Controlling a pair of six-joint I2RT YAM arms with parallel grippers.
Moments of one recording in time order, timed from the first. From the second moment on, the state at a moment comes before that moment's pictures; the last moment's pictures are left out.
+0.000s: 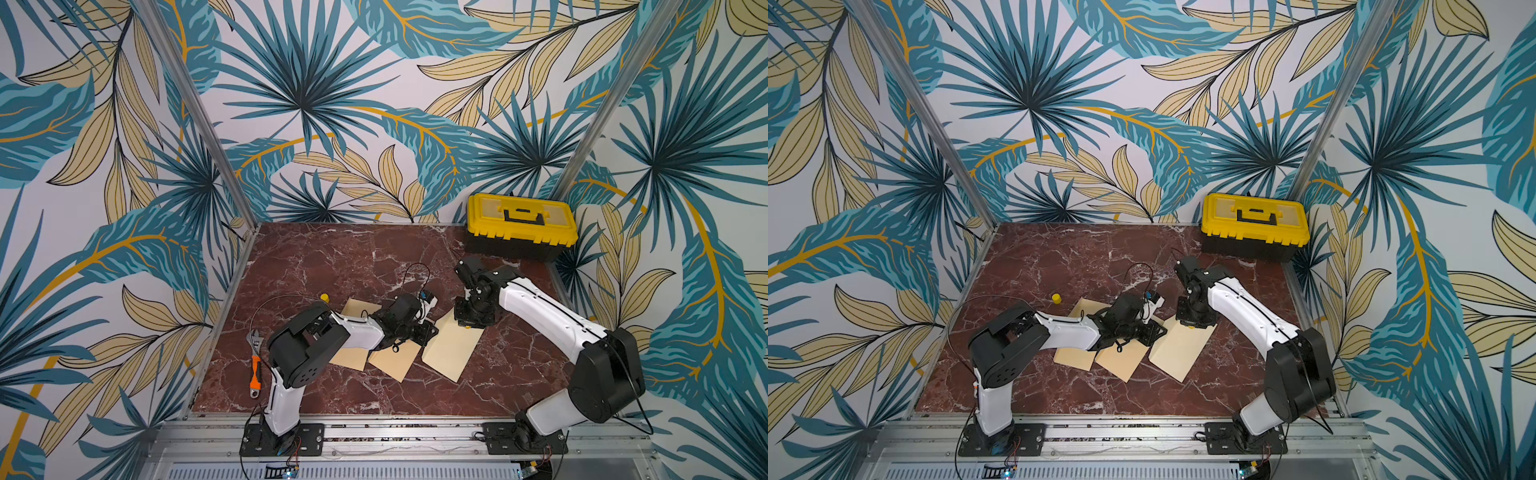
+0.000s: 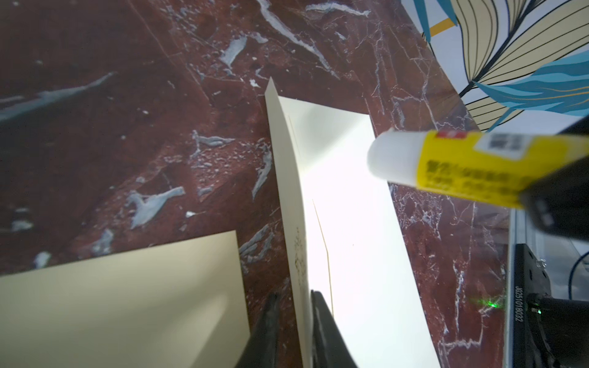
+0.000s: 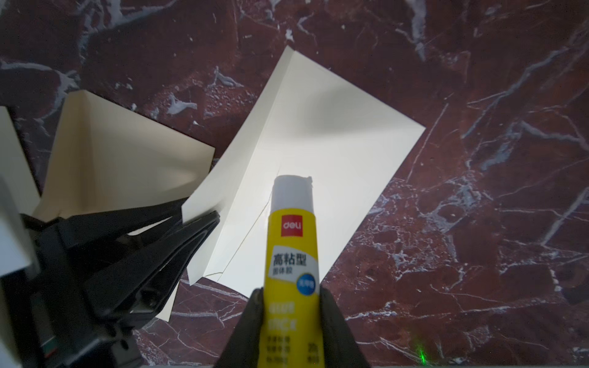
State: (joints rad) left arm -0.86 1.95 0.99 0.28 0.30 -0.42; right arm 0.40 1.52 1.22 -1.09 0.02 0.60
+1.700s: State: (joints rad) left arm -0.95 2.19 1.54 -0.36 0.33 -0.28; right arm 0.17 1.27 1.10 -1.12 0.00 0.55
